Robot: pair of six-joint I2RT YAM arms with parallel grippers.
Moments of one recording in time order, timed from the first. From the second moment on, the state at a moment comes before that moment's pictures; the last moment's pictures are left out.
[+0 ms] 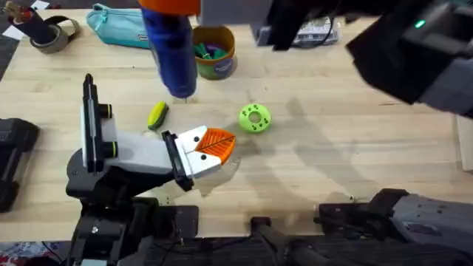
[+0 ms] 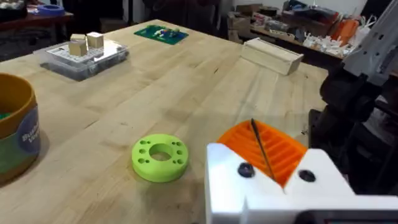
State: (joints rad) left arm -0.06 0.00 0.00 -0.10 1.11 -0.09; right arm 0.67 1.35 1.10 0.64 -1.03 0.31
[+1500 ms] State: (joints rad) left arm -0.06 0.00 0.00 -0.10 1.11 -0.09; right arm 0.71 1.35 1.06 0.64 -1.24 0.24
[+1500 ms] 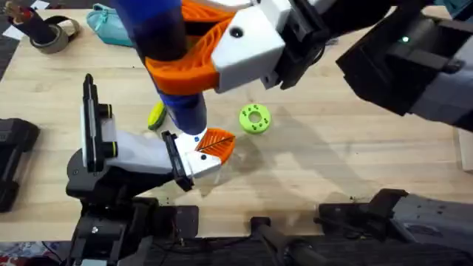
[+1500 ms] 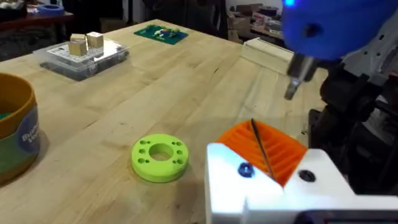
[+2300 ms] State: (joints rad) left arm -0.06 0.00 0.00 -0.10 1.11 -0.09; right arm 0.73 1.37 1.05 0.64 -1.23 0.19
